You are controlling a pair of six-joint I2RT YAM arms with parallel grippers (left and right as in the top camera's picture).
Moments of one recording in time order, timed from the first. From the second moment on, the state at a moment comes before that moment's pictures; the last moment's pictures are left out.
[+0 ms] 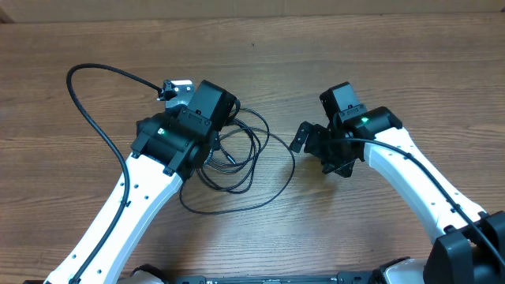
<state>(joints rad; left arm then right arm) -0.52 1.41 1.42 -1.24 -0.59 -0.59 0.37 1.57 1.15 -0.93 -0.24 0.80</state>
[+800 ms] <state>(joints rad) -0.52 1.41 1.42 -1.24 -0.66 -0.59 0.61 1.79 1.14 -0.87 -0.08 1.00</state>
